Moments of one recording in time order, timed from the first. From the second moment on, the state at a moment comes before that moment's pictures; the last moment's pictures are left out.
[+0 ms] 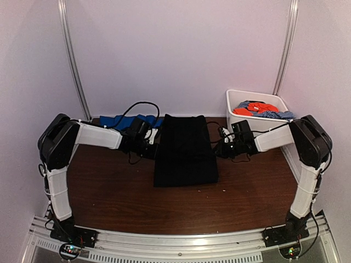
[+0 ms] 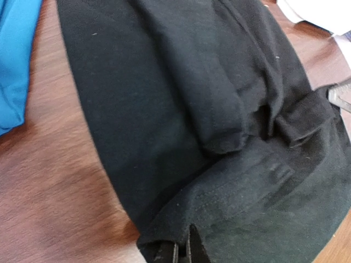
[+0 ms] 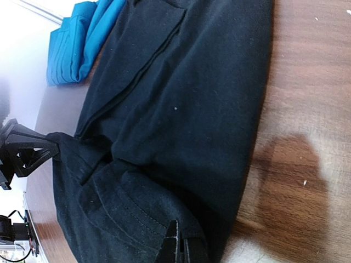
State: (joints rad) left arm -0.62 2.00 1.25 -0.10 0.21 -0.28; right arm 0.40 1.91 1.03 0.13 -0.44 0.48
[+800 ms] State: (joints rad) left arm -0.58 2.00 1.27 -0.05 0.18 -0.27; right arm 0.38 1.93 1.14 0.11 -0.51 0.44
